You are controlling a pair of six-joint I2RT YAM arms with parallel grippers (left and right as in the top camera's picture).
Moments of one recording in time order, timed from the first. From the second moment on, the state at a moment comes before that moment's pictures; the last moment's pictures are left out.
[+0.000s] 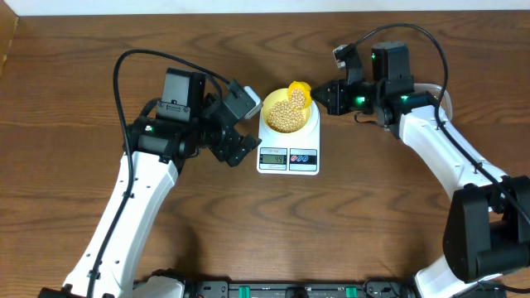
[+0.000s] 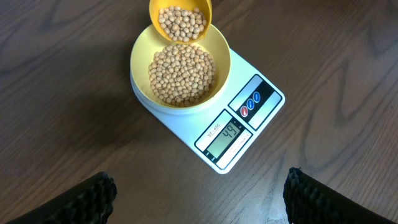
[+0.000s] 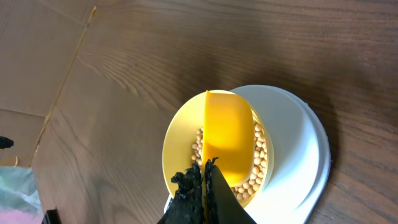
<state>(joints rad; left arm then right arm) -0.24 1.37 1.22 -0.84 0.43 0.54 0.23 1.76 1.23 -0.24 -0.70 0.23</state>
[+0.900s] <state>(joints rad) -0.24 1.37 1.22 -0.84 0.43 0.54 0.23 1.76 1.22 -0.21 -0.71 0.26</state>
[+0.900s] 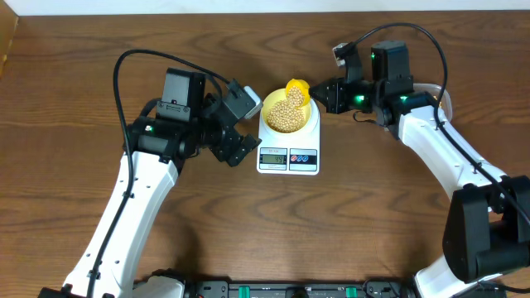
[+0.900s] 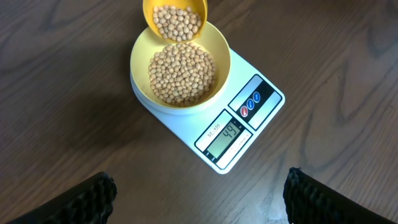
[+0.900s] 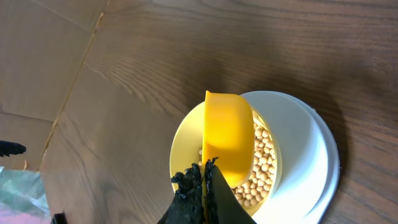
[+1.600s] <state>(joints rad) -0.24 1.37 1.22 -0.84 0.43 0.54 0.23 1.76 1.22 -0.20 -0.73 0.28</state>
